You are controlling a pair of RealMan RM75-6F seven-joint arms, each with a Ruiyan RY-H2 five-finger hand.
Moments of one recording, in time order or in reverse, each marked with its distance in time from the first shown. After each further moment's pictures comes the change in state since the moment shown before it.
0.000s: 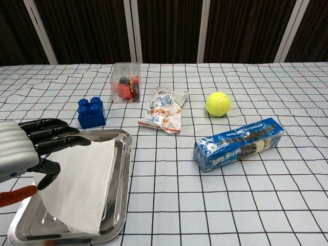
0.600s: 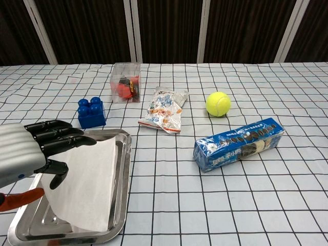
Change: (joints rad) left arm 0.012 -0.031 -0.006 -0.006 -0.022 -0.003 0.032; right arm 0.000 0.001 0.000 0.001 -0.001 0.001 0.003
